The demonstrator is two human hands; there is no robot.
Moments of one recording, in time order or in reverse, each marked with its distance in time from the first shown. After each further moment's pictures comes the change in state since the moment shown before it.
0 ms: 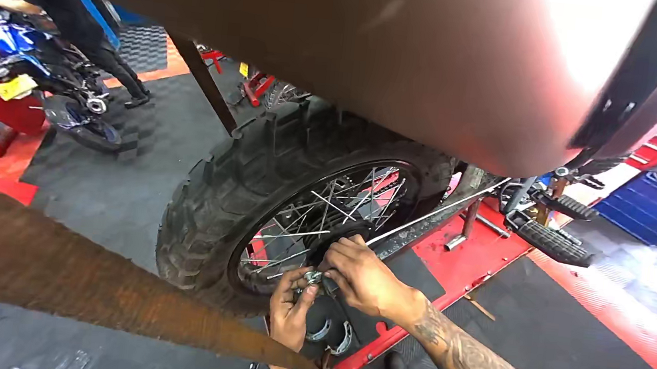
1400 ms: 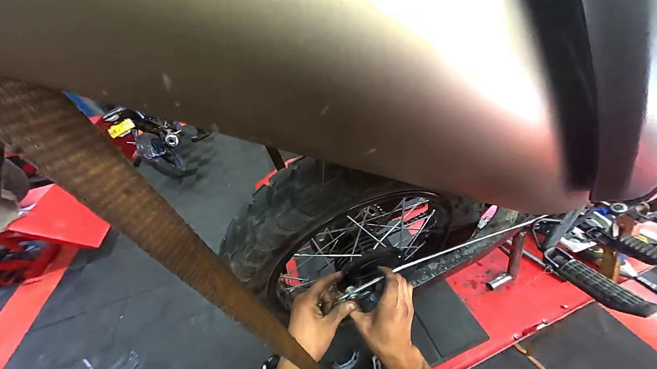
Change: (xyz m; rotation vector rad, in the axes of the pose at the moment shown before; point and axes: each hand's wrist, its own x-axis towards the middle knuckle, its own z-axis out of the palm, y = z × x) left_hand 0.029 0.067 -0.003 0.658 -0.143 -0.120; right_hand -0.014 -0.021 0.066 -0.245 0.735 0.479
